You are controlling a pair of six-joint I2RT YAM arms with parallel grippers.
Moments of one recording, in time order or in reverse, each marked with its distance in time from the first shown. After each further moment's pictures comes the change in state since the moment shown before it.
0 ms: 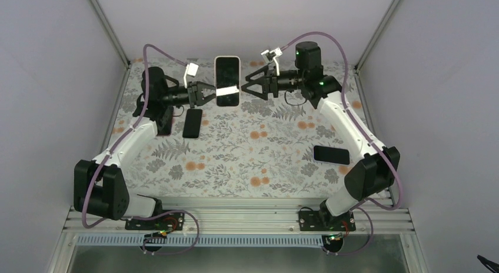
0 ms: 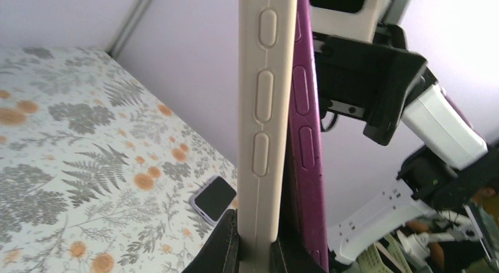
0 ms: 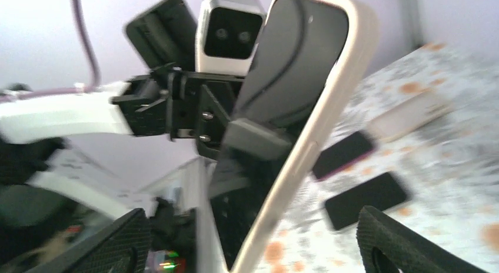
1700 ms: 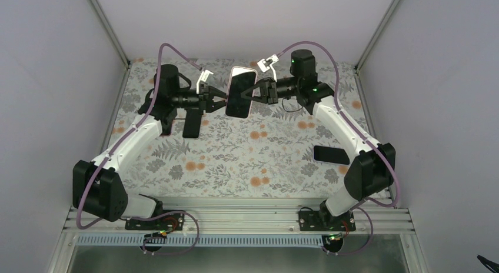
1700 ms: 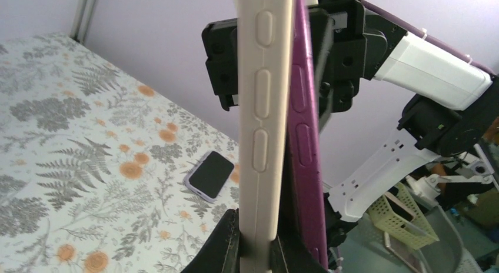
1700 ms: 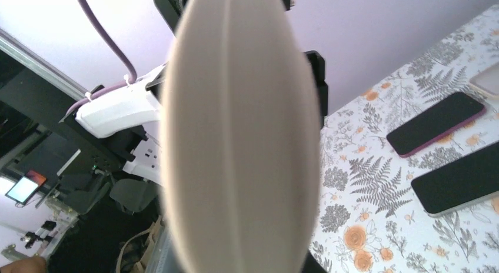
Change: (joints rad) left arm -0.095 0.001 0.100 -0.276 -0.015 0.287; right arm 0.016 0.003 -0.103 0.125 -0.143 0.176
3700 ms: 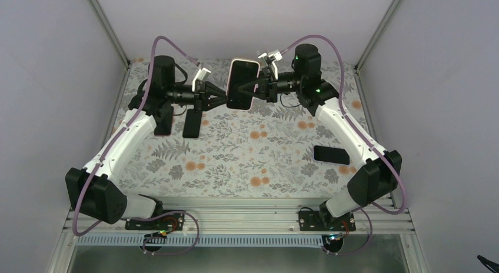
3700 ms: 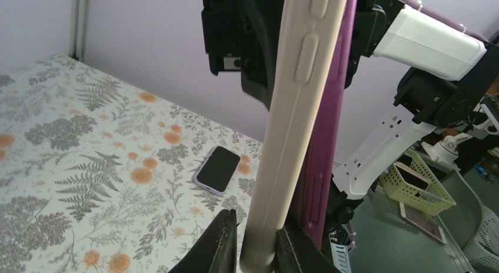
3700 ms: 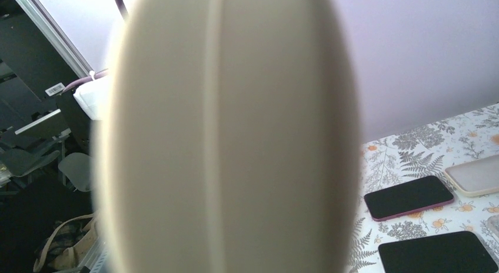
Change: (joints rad) left arm 0.015 -0.021 0.157 -0.325 0.019 0.262; right arm 0.050 -0.048 0.043 0.104 0.039 -0.125
